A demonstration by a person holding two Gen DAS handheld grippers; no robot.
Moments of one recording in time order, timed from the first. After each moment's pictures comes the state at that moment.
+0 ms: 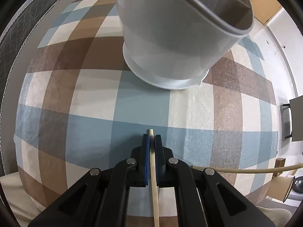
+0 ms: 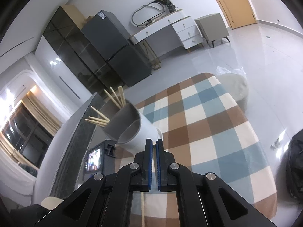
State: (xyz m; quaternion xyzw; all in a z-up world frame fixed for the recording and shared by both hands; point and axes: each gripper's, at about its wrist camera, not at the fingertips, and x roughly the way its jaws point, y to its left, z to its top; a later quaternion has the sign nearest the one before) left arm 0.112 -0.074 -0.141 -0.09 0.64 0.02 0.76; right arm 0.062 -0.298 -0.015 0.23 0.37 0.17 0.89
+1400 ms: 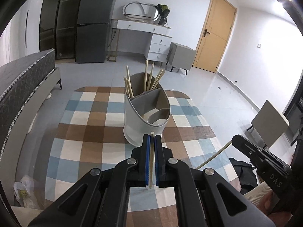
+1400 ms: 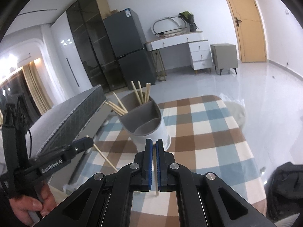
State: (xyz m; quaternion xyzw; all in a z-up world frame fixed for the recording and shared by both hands) left arm 0.029 -0.027 -0.001 -0.08 0.36 -0.11 0.92; right arm 0.012 -0.228 0.011 0.09 0.31 0.16 0.93
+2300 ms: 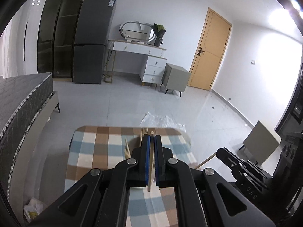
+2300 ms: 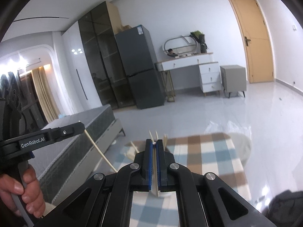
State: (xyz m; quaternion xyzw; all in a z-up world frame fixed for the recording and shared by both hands) left arm 0.080 -0.006 0.114 -0.10 0.30 -0.12 0.94; right arm 0.075 -0.212 0.117 0.08 0.23 0.20 0.95
